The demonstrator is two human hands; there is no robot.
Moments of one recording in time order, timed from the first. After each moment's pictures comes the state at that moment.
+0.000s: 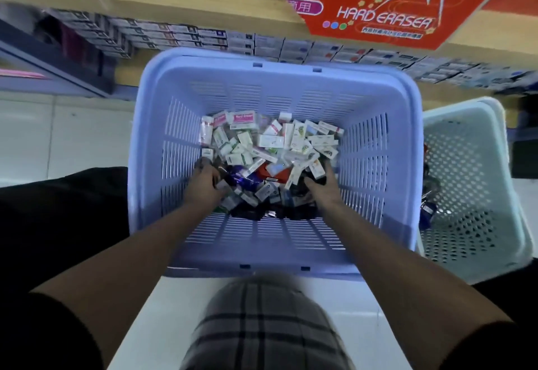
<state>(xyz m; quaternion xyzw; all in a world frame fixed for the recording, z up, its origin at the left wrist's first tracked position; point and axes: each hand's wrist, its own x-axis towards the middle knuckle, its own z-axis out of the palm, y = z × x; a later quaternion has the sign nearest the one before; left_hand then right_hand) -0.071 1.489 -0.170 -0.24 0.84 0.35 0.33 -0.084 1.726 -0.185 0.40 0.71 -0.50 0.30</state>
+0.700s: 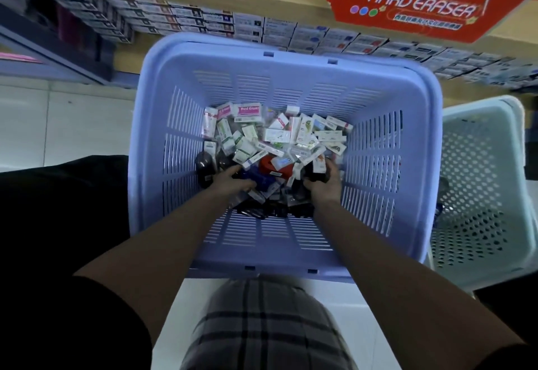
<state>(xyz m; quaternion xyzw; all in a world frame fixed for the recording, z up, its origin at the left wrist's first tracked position) -0.080 1.521 -0.187 -0.41 0.60 0.55 0.40 -0.087 1.707 -0.186 0.46 0.66 -0.57 0.19</state>
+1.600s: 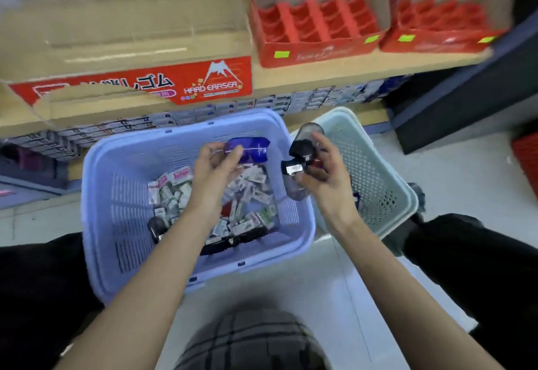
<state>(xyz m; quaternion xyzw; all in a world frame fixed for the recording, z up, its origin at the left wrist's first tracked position) -0.113 1.644 0.004 -0.18 0.63 0.74 0.17 -0.051 1.820 0.010 0.19 0.71 -0.68 -0.01</state>
